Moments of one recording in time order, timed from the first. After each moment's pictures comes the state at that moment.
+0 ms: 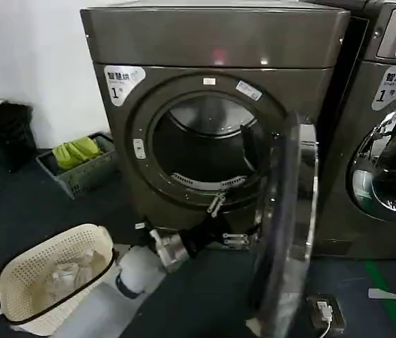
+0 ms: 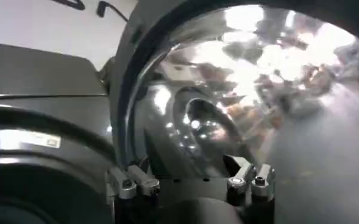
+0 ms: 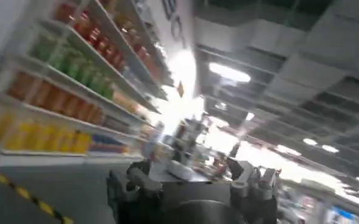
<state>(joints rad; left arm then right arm) 0.73 -1.16 0.08 -1.79 -0.12 -0.25 0.39 -1.95 1.32 1.79 1.65 0.44 0.11 0.36</state>
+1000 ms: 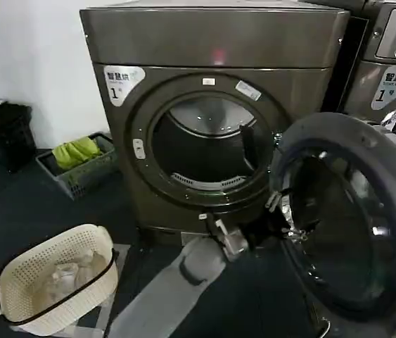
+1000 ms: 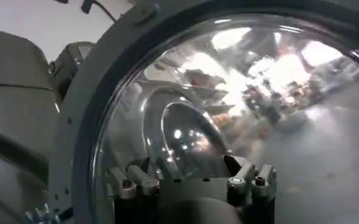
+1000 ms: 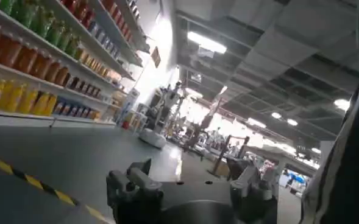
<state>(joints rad) 0.58 -1.47 0.21 -1.54 -0.01 -0.20 0.34 -1.94 1.35 1.78 1.60 0.45 0.09 0.38</state>
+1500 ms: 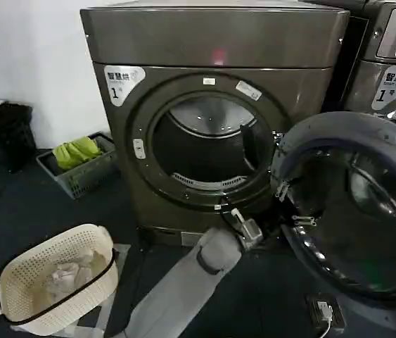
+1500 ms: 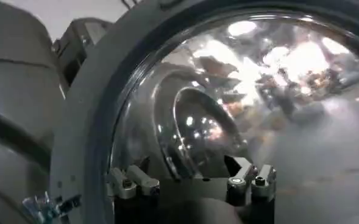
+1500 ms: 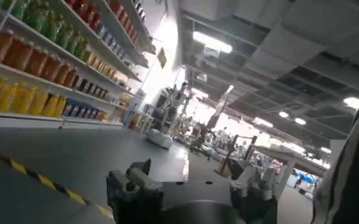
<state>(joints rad) 0.53 -1.55 0.21 -1.44 0.01 -0.14 0.30 -1.93 1.36 1.76 1.61 0.45 0.10 0.38</state>
